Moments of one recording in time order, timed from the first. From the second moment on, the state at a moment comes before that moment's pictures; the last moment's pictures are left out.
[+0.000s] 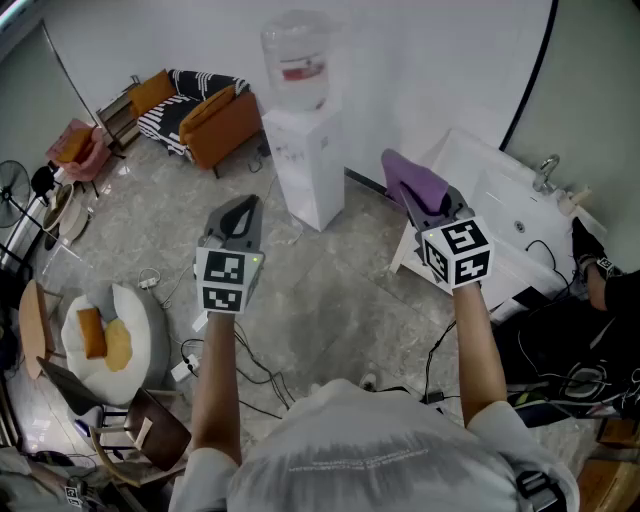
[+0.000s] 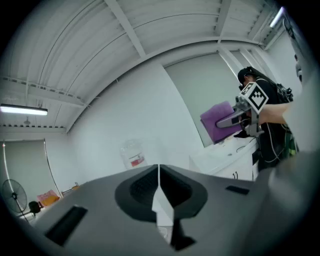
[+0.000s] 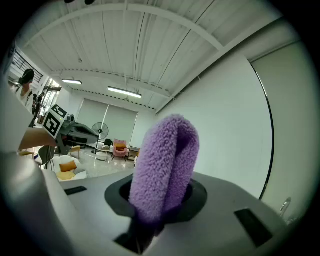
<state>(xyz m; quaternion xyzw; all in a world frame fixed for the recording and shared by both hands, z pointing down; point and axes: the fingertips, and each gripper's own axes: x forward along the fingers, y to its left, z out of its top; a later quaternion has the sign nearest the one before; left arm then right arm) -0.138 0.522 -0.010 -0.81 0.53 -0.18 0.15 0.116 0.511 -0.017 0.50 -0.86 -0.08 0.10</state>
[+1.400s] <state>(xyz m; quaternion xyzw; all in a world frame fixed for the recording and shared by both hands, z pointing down) -0.127 0.285 0.060 -0.81 0.55 -0.19 0.09 0.144 0.267 0.034 0.48 -0.87 -0.04 0.08</state>
